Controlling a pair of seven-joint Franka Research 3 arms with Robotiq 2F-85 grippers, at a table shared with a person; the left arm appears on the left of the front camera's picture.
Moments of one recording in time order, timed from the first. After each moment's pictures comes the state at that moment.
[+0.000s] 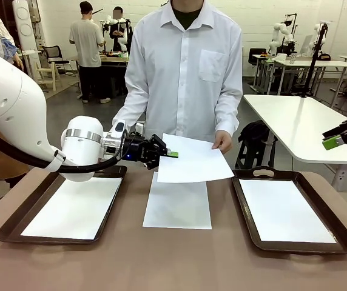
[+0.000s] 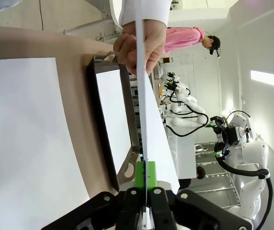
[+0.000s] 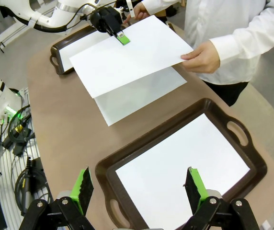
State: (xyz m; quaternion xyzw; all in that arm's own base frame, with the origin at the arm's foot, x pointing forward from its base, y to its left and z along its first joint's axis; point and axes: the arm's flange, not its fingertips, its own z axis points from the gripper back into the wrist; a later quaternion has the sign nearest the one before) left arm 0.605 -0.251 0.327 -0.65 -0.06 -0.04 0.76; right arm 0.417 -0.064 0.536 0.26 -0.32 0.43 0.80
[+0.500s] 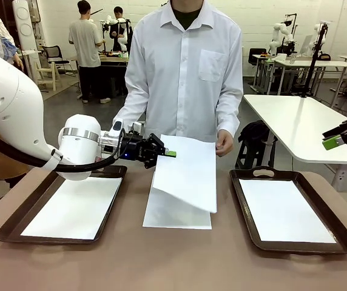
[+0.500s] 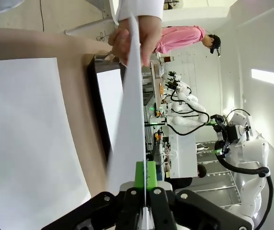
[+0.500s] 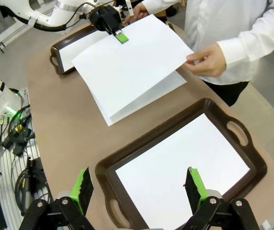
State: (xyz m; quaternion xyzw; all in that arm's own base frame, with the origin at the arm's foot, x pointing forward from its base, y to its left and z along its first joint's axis) left arm 0.604 -0.245 0.329 -0.64 -0.06 -0.04 0.76; right arm 0.416 -0.064 0.536 0.26 -0.32 0.43 0.80
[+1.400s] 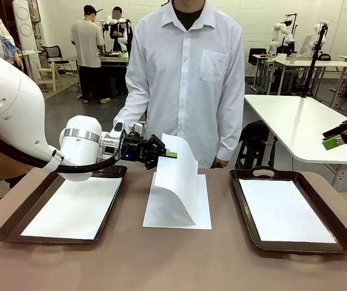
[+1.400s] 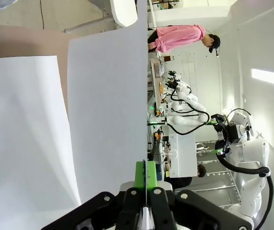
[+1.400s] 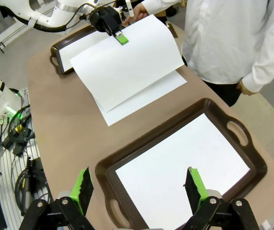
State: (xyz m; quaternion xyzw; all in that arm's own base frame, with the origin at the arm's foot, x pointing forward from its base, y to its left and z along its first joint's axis) left arm 0.604 -0.247 0.327 -0.64 -0.06 -0.04 0.76; right arm 0.416 -0.064 0.536 0.26 -0.32 0.43 0.80
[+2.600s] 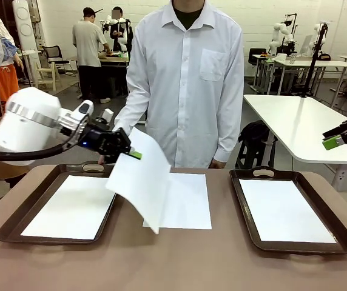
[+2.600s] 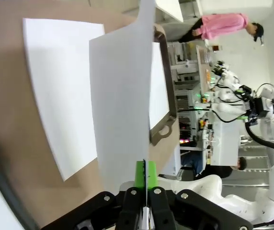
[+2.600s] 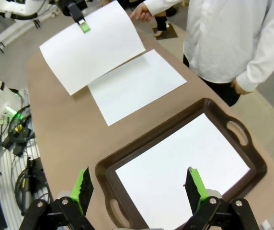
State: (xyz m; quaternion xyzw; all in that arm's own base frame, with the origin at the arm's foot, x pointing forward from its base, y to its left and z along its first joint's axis) left arm 0.526 -0.141 0.409 -0.51 -0.06 -0.06 0.85; right arm 0.417 -0.065 0.536 0.26 -0.32 0.43 0.80
